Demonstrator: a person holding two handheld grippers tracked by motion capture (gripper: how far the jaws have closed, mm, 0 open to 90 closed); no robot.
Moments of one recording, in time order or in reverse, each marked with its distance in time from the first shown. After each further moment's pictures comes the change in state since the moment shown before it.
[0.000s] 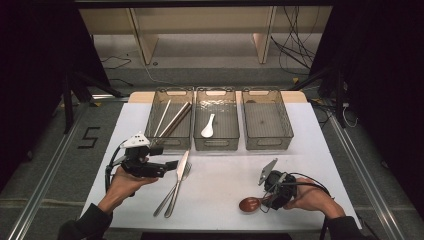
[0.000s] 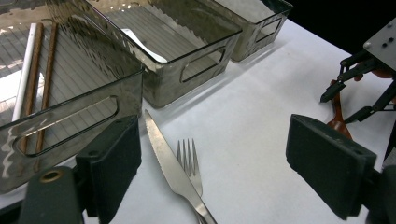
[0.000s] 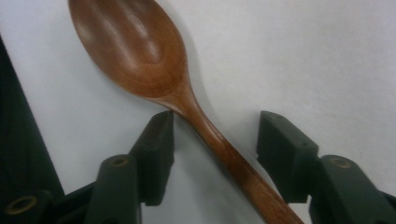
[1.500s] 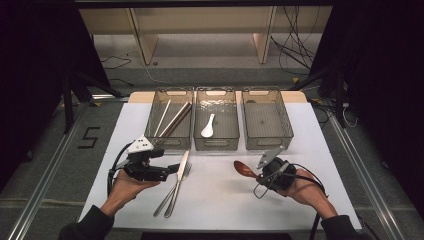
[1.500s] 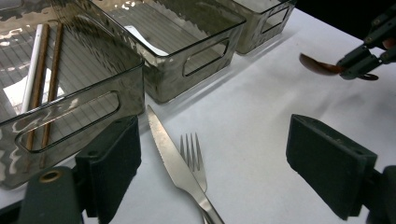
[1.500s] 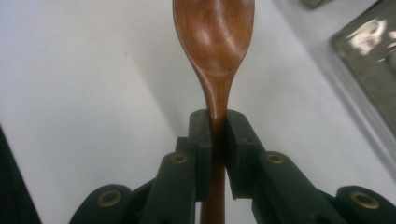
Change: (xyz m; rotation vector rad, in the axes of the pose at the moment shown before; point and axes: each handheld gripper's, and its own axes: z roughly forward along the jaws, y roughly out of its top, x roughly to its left) left arm -0.008 -0.005 0.004 0.001 0.042 0.030; right arm -0.004 0.021 -0.033 -0.223 -0.143 0.103
